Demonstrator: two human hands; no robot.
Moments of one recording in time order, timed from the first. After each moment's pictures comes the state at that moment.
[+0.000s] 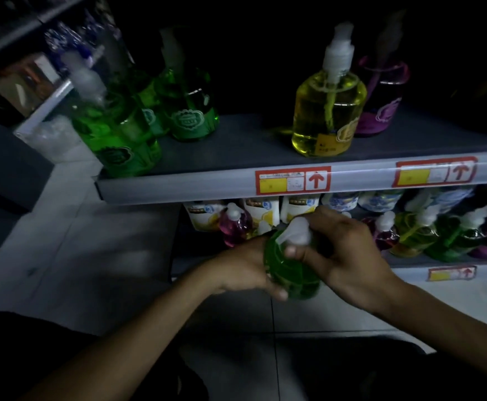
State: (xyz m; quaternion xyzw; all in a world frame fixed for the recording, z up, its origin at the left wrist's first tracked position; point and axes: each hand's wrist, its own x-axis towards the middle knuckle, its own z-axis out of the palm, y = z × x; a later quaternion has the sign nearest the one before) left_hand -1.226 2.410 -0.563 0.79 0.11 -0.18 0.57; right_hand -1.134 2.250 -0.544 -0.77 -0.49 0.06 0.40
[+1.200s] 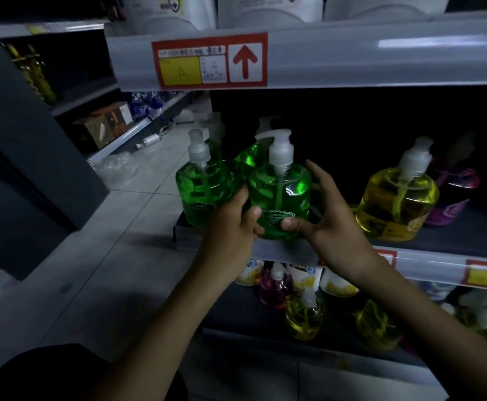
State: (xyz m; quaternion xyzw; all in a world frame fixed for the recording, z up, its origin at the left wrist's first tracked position) left_hand -1.248 2.496 -0.469 0.81 0.25 0.29 0.44; right_hand -1.122 2.388 -0.472 -0.66 -0.46 0.16 0.57
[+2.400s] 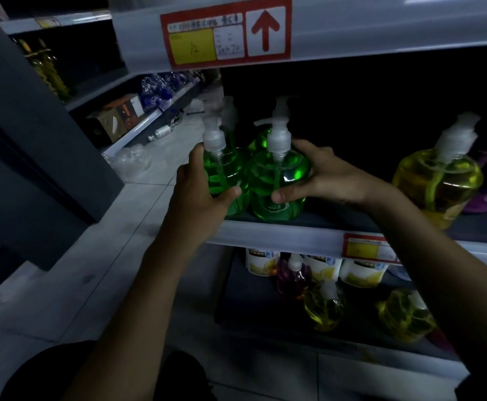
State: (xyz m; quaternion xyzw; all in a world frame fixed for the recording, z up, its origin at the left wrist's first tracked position) left_hand -1.275 2.569 -0.464 0.84 0.33 0.32 0.30; right_hand -1.080 2.449 -0.443 -0.74 -0.51 0.23 0.36
